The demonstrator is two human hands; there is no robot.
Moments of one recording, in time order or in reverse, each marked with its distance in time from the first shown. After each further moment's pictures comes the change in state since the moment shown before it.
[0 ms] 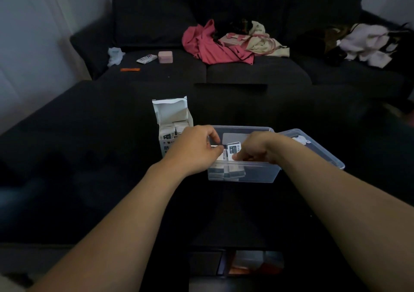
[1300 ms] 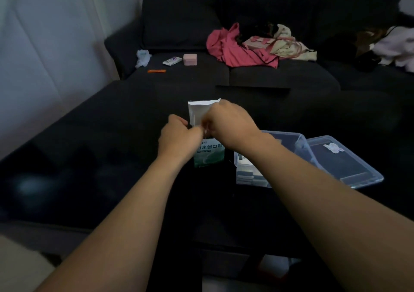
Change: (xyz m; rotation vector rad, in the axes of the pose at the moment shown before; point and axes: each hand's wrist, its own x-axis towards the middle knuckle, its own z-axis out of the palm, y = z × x) left_hand -0.009 -0.046 -0.055 -0.271 0.380 -0.516; right_hand -0.027 -0.097 0.070 -0.738 0.561 -0.977
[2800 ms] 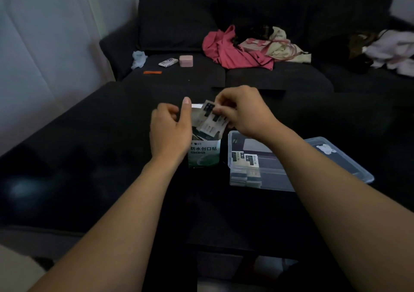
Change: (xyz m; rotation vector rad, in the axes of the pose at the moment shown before) left_hand 0.004 0.001 0.003 -0.080 0.298 0.262; right_hand -0.013 0.036 -0.029 0.539 0.163 0.092
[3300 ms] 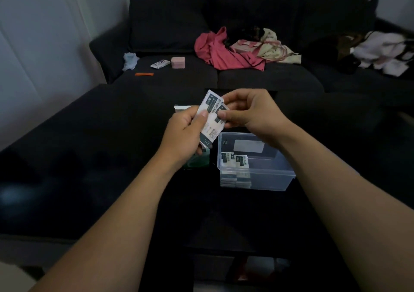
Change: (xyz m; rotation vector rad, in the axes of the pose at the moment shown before) left_hand -0.020 0.020 0.015 -0.355 -0.463 0.150; right_hand -0.027 0.013 -0.027 0.679 -0.035 0.225
